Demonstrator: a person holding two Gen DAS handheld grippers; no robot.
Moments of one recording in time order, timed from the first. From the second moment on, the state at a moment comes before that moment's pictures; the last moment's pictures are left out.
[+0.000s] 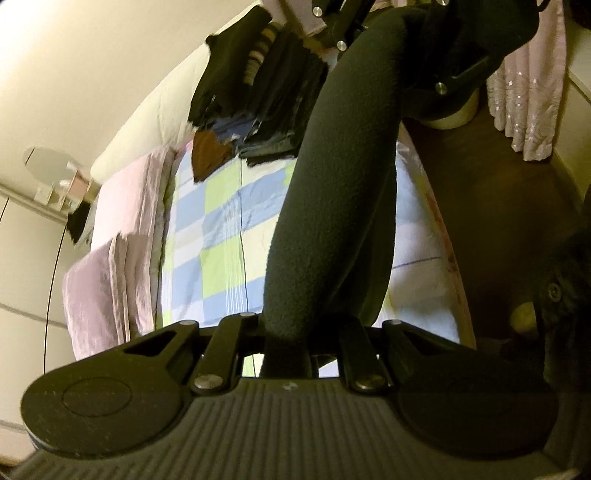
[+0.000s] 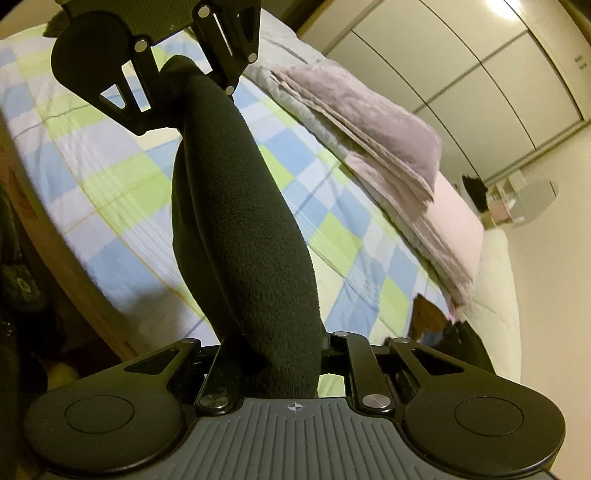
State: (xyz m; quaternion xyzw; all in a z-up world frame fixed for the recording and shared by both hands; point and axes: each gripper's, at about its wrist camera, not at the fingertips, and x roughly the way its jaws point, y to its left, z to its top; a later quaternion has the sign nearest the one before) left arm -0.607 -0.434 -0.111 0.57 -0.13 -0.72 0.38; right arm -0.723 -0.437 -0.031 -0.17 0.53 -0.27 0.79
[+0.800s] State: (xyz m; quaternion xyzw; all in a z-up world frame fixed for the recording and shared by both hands) left arm -0.619 -0.540 -0.090 0.51 -0.19 -0.78 0.31; right arm -0.731 -0.503 -0.008 -0.13 0.56 -0.36 0.74
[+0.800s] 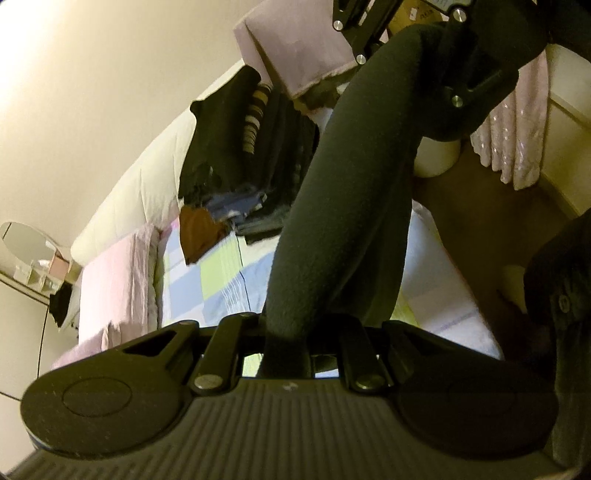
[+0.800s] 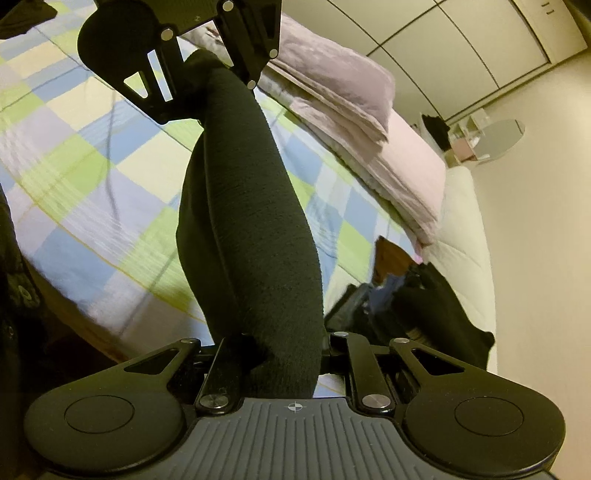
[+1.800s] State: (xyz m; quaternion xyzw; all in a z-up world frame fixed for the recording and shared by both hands) left arm -0.828 -0.782 0.065 0.42 -0.25 -0.77 0.42; right arm -0.994 -0.755 0.125 -0.26 0.48 -0.37 0.75
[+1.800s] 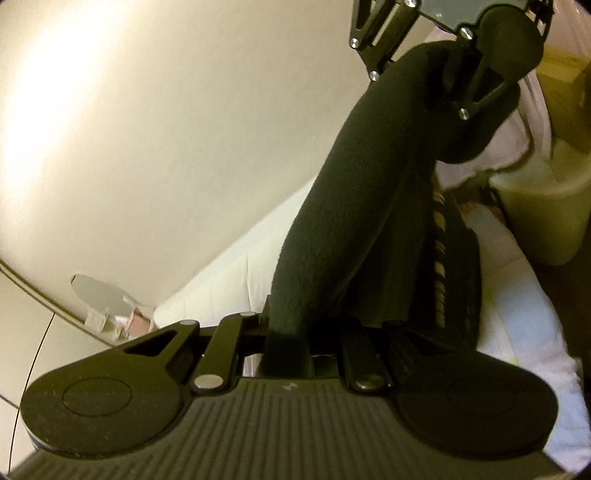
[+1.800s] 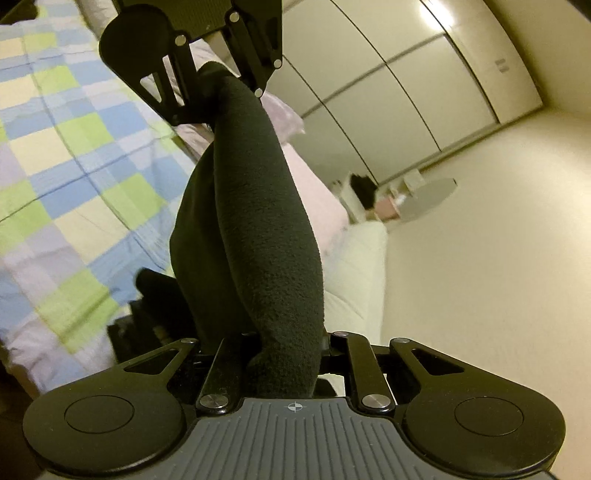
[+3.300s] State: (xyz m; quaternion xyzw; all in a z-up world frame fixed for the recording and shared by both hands) left arm -0.910 -0.903 -0.139 0.50 -0.15 -0.71 0.47; right arm -1.098 -0.935 -0.057 -0.36 0.54 -0.23 0.72
